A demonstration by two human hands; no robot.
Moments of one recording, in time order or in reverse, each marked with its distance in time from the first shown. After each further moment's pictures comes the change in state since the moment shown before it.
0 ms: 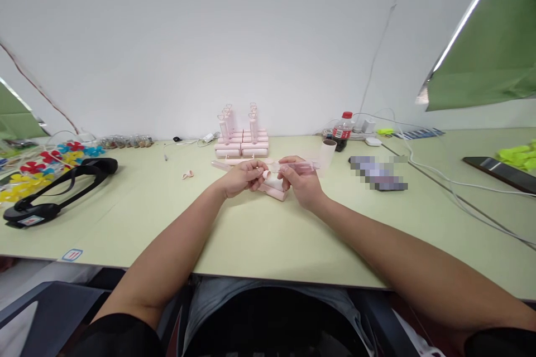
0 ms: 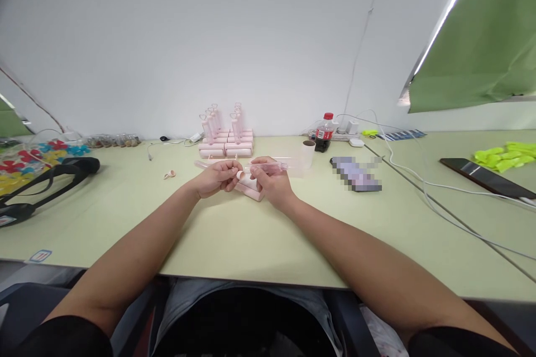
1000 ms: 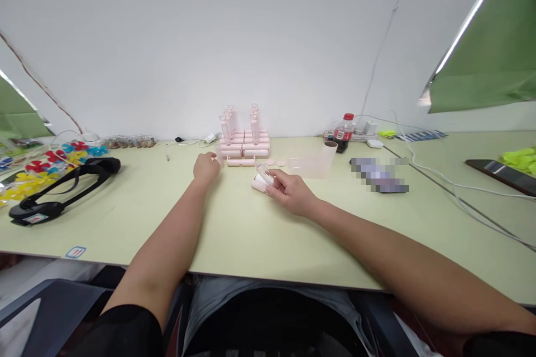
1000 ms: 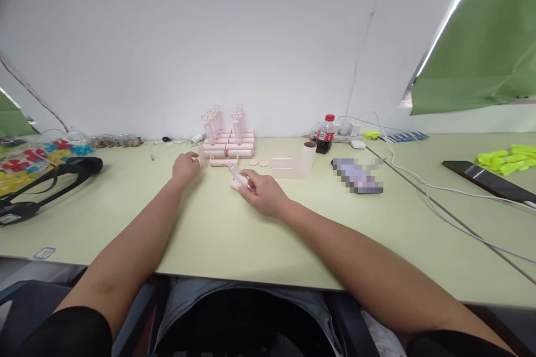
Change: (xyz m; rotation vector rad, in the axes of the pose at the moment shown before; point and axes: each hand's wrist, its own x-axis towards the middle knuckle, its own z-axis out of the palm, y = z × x) left_hand -0.002 -0.015 -0.095 1.052 1.091 -0.349; right_hand -0.010 0.001 0.001 -0.750 -0.335 -0.178
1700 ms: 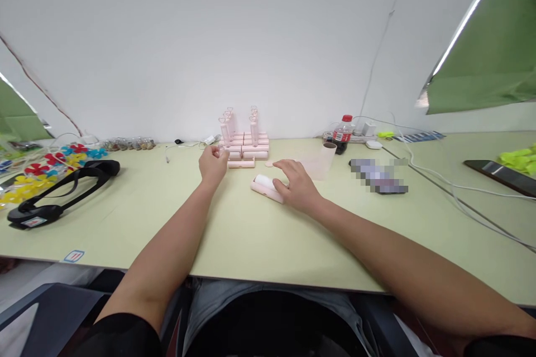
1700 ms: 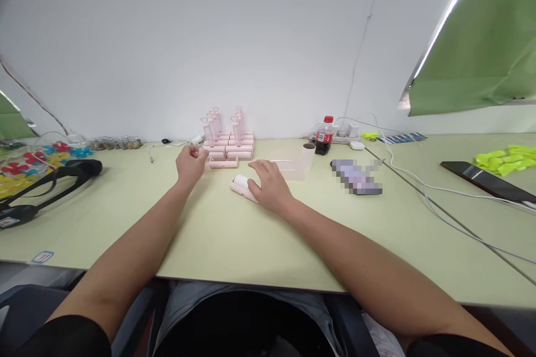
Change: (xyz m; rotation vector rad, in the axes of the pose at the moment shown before) left_hand -0.019 0.025 0.002 -0.480 0.230 0.103; right_hand 0.007 0.012 -0.004 -0.210 0.221 -0.060
